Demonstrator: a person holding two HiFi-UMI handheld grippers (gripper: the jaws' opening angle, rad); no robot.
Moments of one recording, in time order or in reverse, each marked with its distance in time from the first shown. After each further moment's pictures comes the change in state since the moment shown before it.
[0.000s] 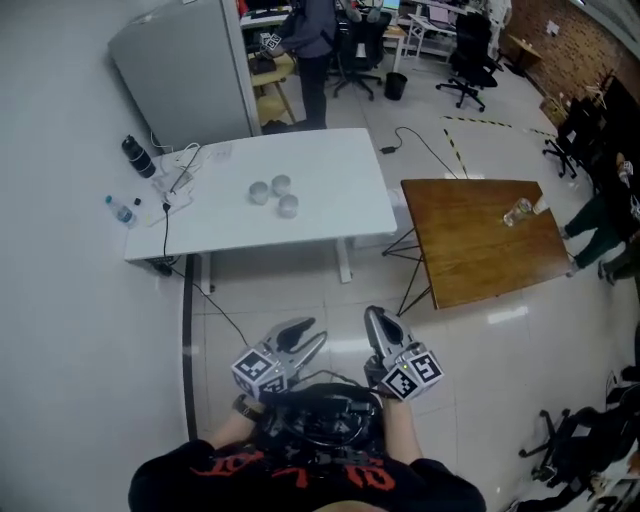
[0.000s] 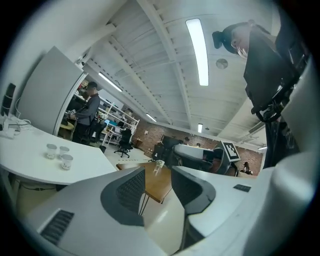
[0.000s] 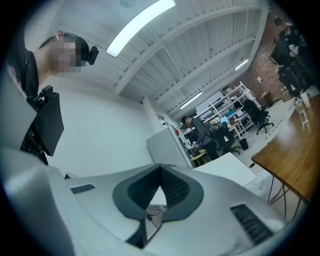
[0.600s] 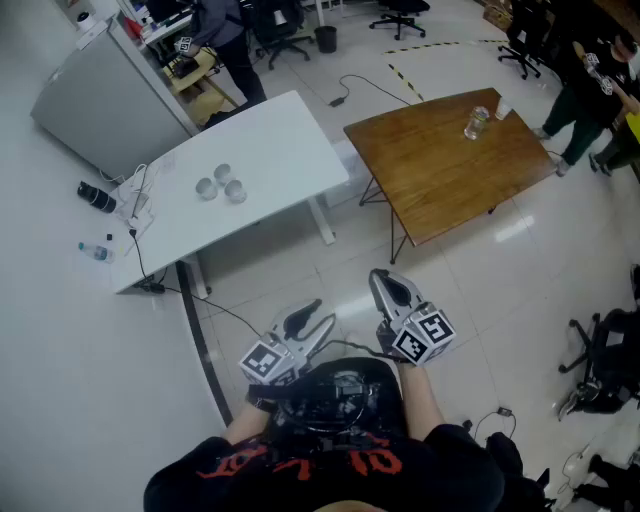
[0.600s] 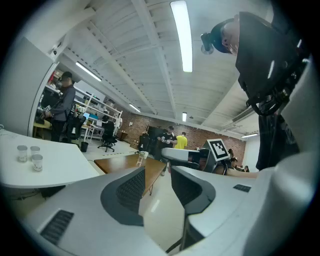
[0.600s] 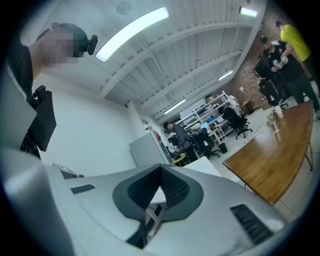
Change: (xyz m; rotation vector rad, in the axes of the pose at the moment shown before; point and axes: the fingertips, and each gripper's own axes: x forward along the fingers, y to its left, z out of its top) left arm 0.072 -0.099 -0.024 0.120 0.082 -0.134; right arm -0.098 -0.076 0.025 0.006 -0.039 -0.154
